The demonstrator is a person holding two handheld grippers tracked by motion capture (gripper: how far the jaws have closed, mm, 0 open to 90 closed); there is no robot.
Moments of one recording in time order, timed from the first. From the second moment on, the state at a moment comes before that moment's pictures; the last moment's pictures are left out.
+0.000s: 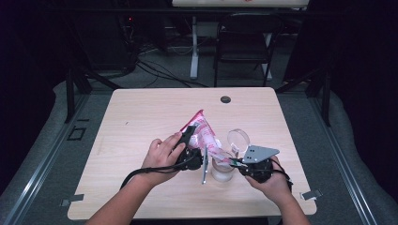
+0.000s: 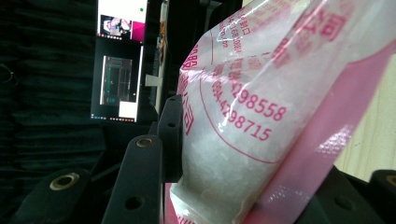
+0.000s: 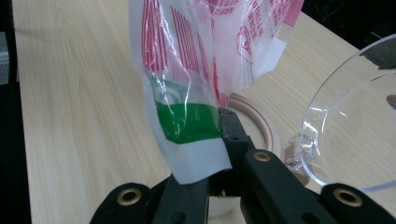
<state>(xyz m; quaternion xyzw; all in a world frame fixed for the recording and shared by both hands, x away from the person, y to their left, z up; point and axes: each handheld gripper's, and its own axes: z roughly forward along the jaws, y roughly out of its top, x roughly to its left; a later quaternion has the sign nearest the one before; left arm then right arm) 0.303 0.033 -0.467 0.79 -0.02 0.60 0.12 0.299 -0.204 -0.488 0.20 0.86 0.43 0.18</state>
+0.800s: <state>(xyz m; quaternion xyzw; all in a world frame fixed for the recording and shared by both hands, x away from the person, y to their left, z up) 0.304 0.029 -0.465 0.79 -0.03 0.61 0.12 0.300 -0.207 -0.488 0.20 0.86 0.43 0.18</state>
